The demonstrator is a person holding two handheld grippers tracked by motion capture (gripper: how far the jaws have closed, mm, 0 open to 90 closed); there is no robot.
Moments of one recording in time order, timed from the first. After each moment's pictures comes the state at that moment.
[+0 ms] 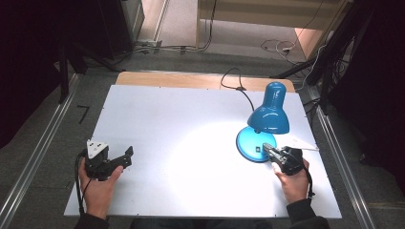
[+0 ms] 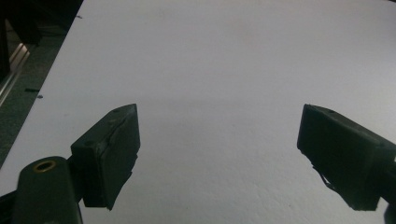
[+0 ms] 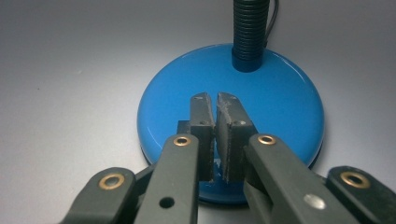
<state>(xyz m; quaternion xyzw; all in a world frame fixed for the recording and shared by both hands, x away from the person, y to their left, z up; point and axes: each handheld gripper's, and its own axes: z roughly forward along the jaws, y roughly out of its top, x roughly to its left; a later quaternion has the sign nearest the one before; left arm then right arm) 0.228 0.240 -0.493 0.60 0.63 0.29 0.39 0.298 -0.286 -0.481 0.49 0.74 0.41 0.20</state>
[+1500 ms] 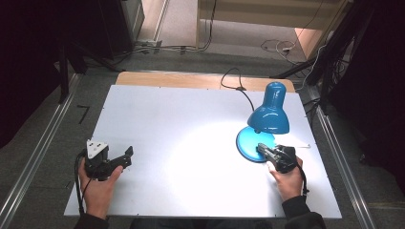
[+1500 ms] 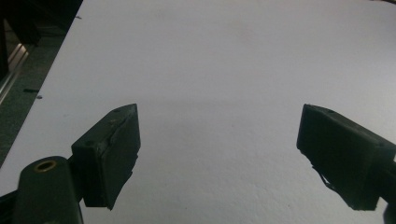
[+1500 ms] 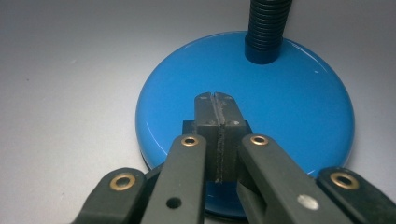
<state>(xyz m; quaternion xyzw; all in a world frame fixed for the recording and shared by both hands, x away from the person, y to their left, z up) 0.227 0.240 -0.493 0.60 0.63 0.29 0.39 0.309 -0.276 -0.493 0.49 0.75 0.40 0.19</state>
